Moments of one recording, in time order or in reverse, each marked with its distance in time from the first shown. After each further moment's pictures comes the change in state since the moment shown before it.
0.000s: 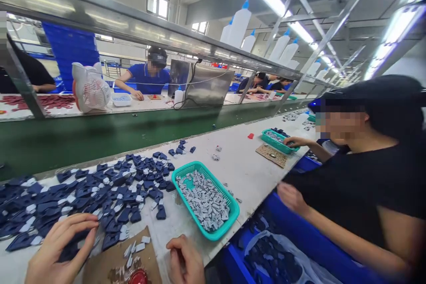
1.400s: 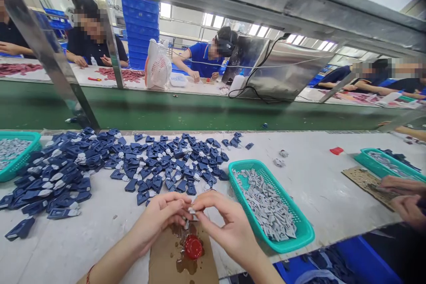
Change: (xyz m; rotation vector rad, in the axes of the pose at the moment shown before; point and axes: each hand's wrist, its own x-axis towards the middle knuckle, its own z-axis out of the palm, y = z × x) left_hand 0.014 0.062 0.003 -1.256 -0.398 -1.137; right_hand 0.122 -0.071 0.000 0.507 -0.594 -0.053
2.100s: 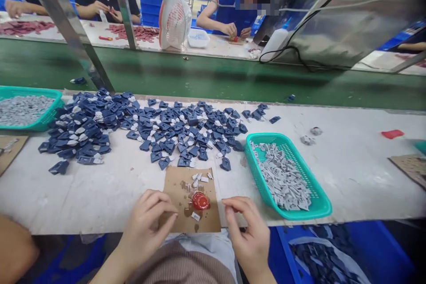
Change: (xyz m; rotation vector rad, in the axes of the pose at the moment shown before) left_hand -0.092 -0.061 -0.020 1.180 0.291 0.654; right_hand -0.098 0.036 0.023 -0.323 0.300 0.069
